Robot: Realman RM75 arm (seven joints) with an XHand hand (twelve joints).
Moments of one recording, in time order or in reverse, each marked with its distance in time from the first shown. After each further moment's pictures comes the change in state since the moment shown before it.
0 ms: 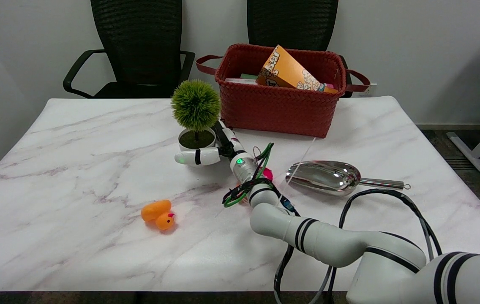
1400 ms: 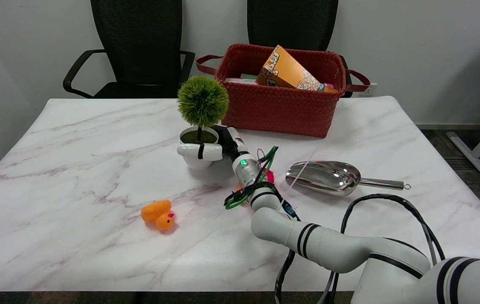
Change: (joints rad) arm -0.034 0.010 -0.003 0.048 0.023 0.050 0.041
